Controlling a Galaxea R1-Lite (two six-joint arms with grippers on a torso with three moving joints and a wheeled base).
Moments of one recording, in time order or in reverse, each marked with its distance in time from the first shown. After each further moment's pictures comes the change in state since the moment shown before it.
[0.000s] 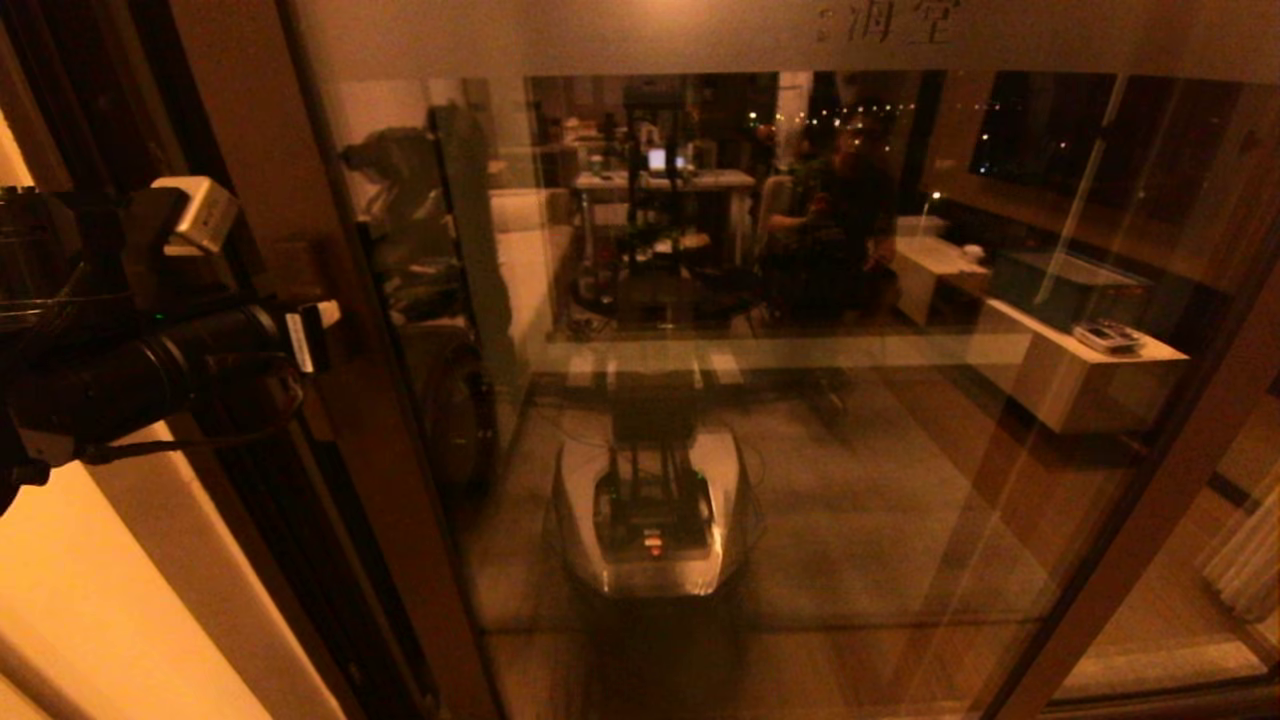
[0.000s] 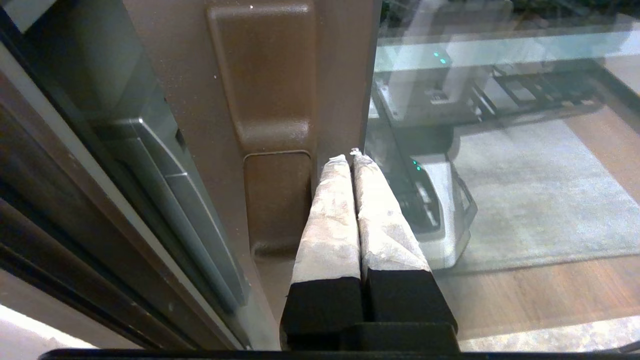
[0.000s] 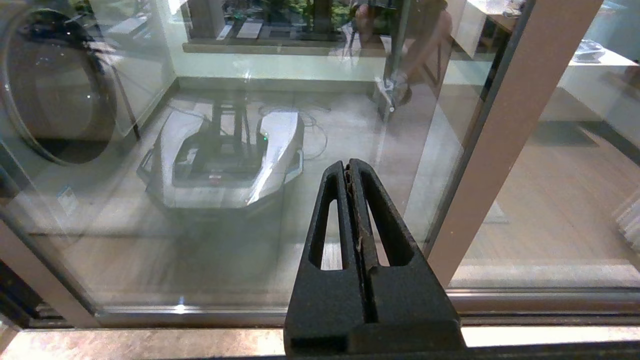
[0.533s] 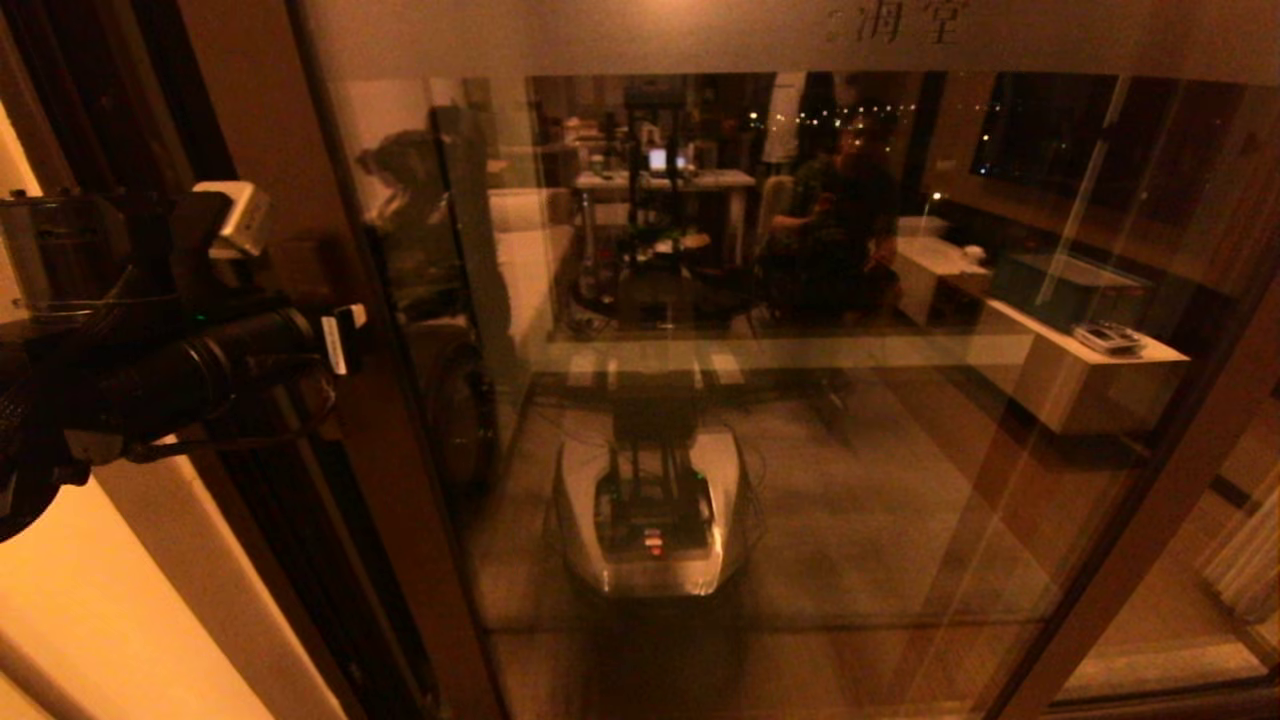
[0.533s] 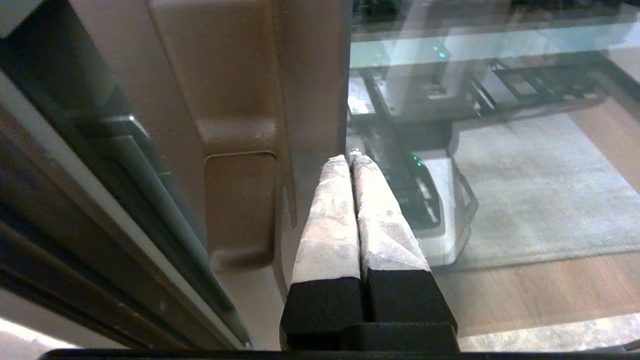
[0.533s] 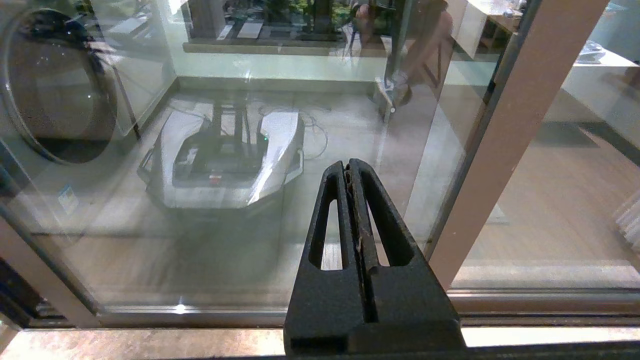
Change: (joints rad) left arm -0.096 0.024 -0.011 -0.002 0.060 -0.001; right arm 0.000 0.000 0.000 0.000 0.000 0.000
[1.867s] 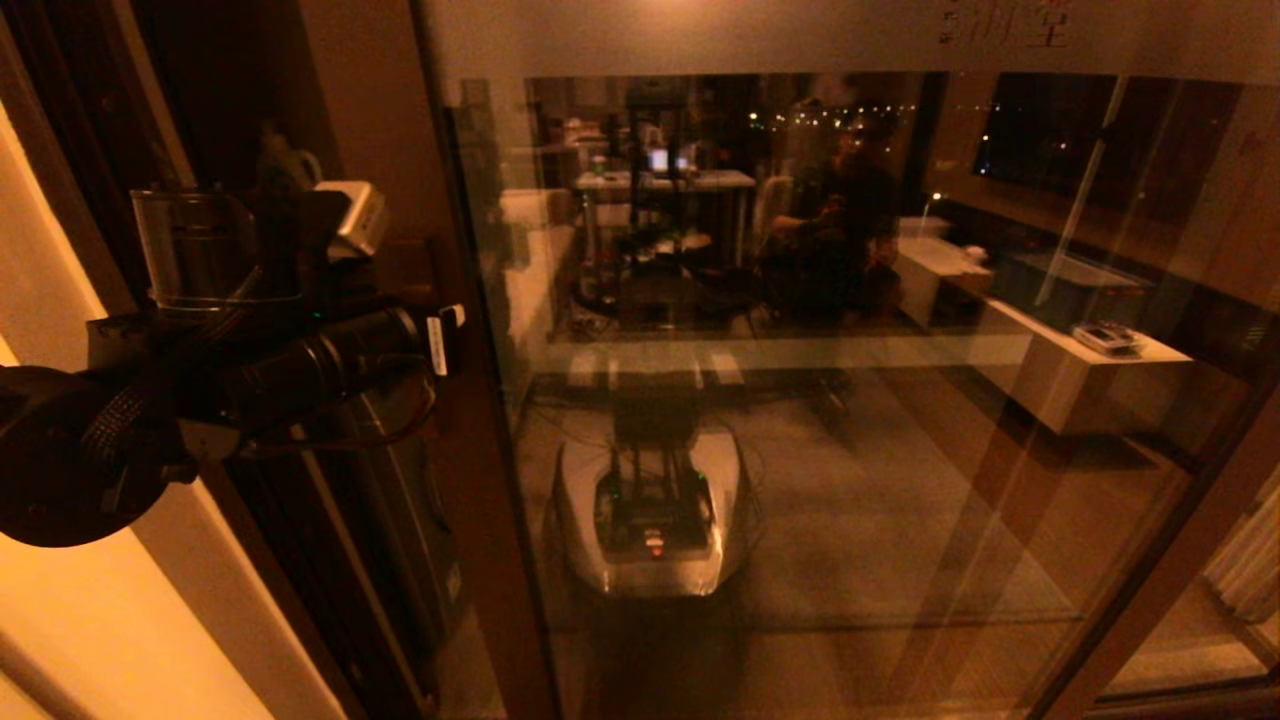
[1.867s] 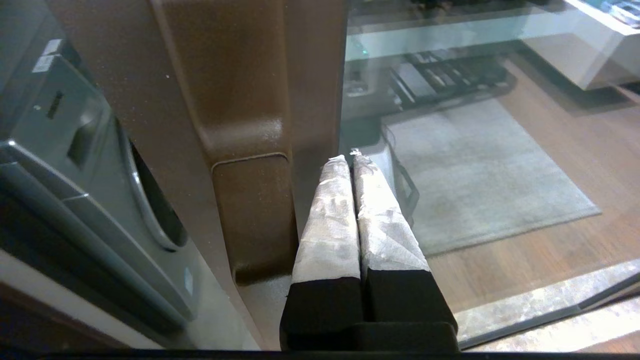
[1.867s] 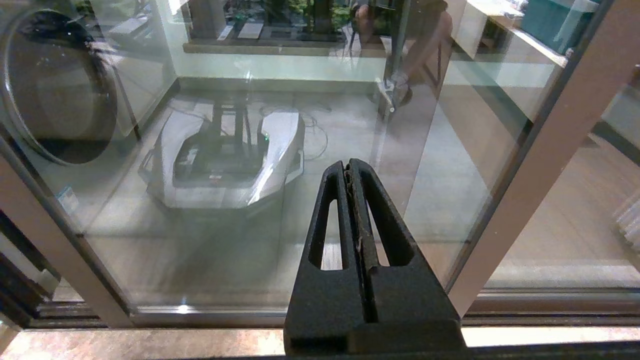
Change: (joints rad) left arm -0.182 0.073 -0.071 0.002 0.059 -0.048; right arm 0.000 0.000 0.000 0.000 0.000 0.000
